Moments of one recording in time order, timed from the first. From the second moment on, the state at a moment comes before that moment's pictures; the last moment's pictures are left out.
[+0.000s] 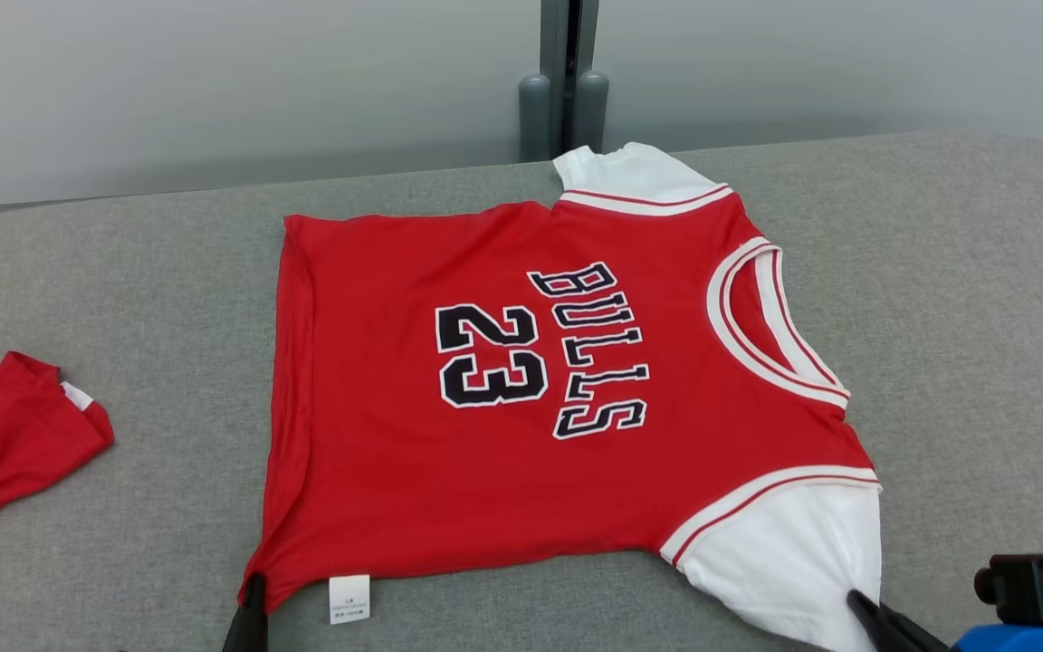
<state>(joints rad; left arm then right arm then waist) 0.16 0.16 -0.16 0.15 -1.12 -0.02 -0.08 0.25 -0.09 -0.08 -0.25 0.43 0.13 0.61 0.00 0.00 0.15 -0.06</state>
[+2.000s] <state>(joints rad) -0.19 0.18 -0.28 0.33 -0.90 0.02 -0.17 -0.40 -0.34 0.08 0.15 0.55 0.13 0.36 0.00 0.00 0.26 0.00</state>
